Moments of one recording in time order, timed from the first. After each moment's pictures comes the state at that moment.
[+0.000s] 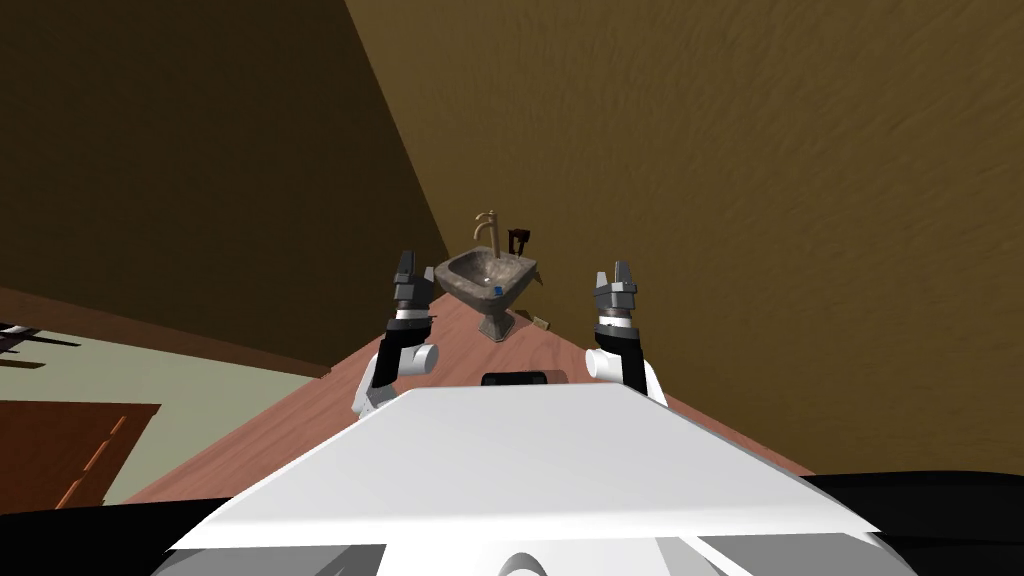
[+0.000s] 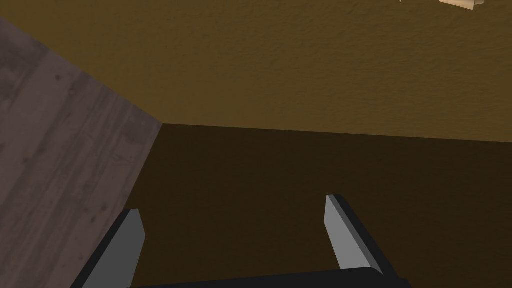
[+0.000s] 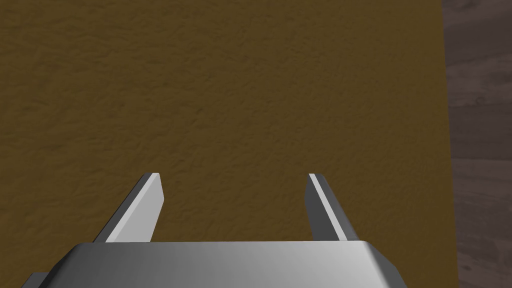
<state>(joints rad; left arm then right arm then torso) 0.35 0.15 0.03 -2.26 0.04 -0.27 -0.05 0.45 0.02 -0.05 -2.23 0.09 -0.41 -0.06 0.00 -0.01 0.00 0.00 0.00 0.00</state>
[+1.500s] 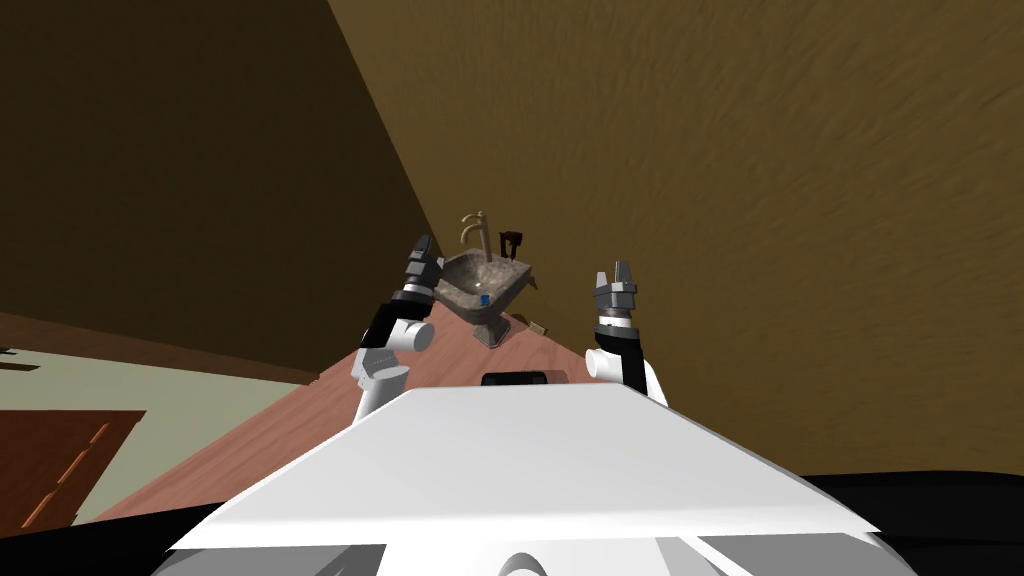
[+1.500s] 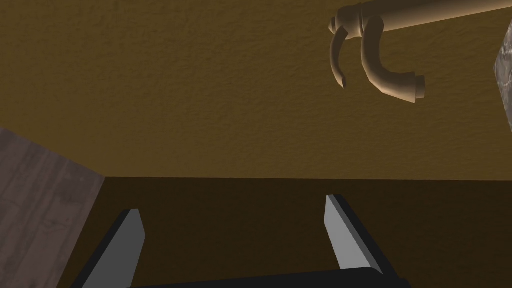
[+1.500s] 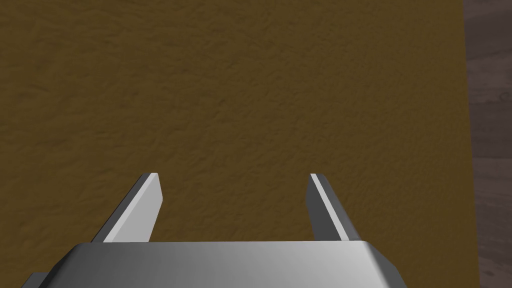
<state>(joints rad) 0.13 0.26 0.06 -2.28 0.25 0.14 -0.16 0.45 0.02 -0.05 -2.23 0.09 -0.41 -0.06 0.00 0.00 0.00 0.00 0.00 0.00</state>
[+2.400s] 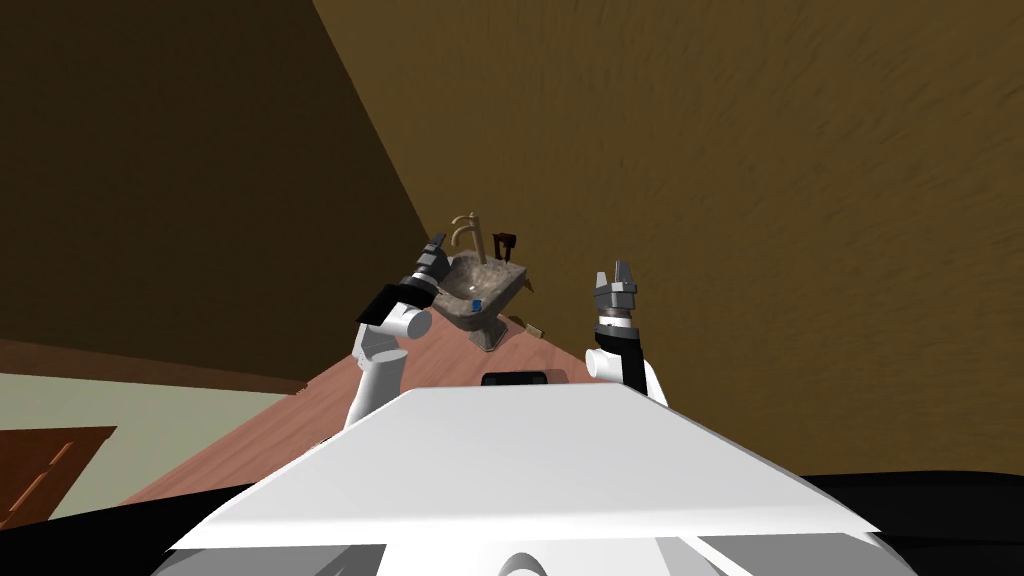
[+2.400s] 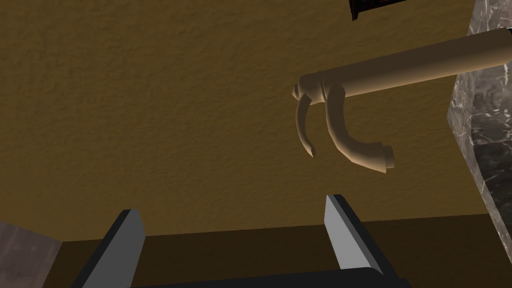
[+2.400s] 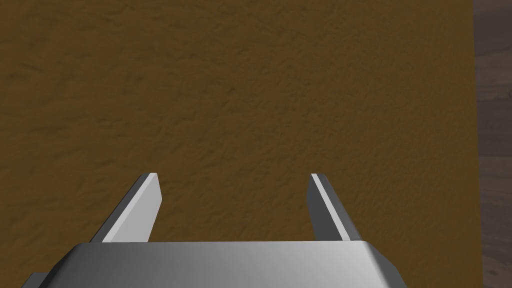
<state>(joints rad) -0.01 0.33 0.07 -2.26 0.37 0.39 -0.23 0.45 0.02 -0.05 -2.23 0.09 -0.41 -0.06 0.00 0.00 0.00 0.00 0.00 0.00</state>
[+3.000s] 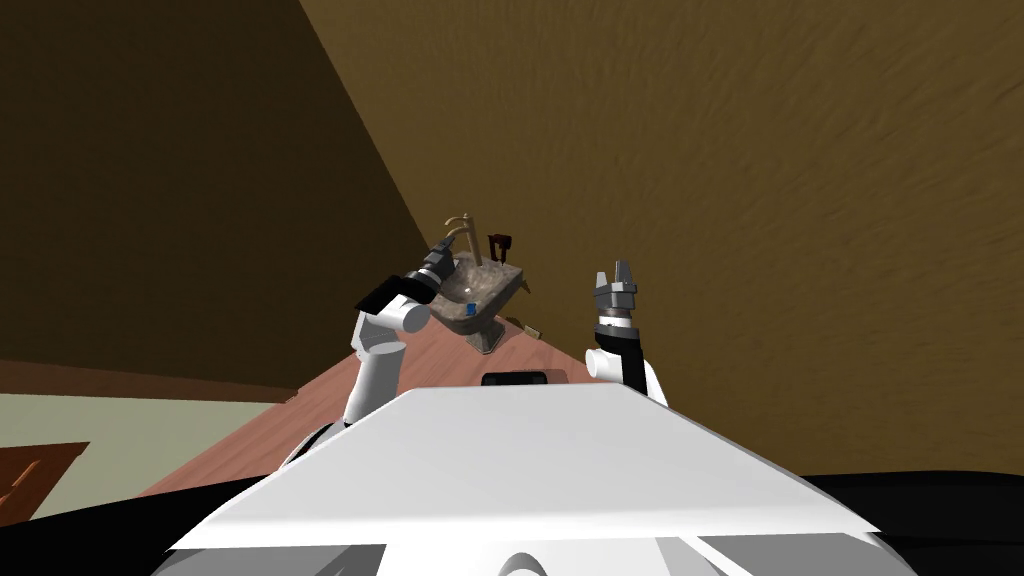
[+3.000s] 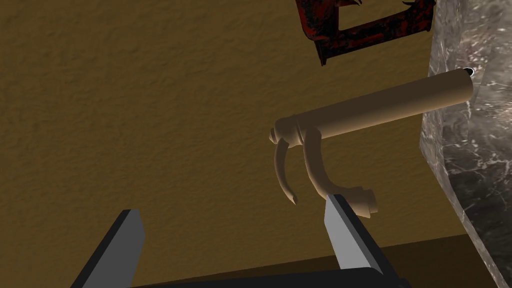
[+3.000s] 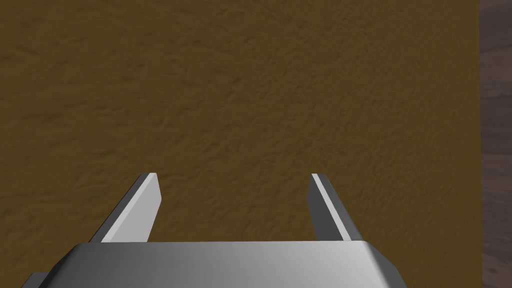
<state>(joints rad) -0.07 0.37 0.07 -2.25 0.44 0.56 -0.27 0.45 0.02 -0.05 -2.23 0.09 -0.41 -0.06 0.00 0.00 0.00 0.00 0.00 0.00</state>
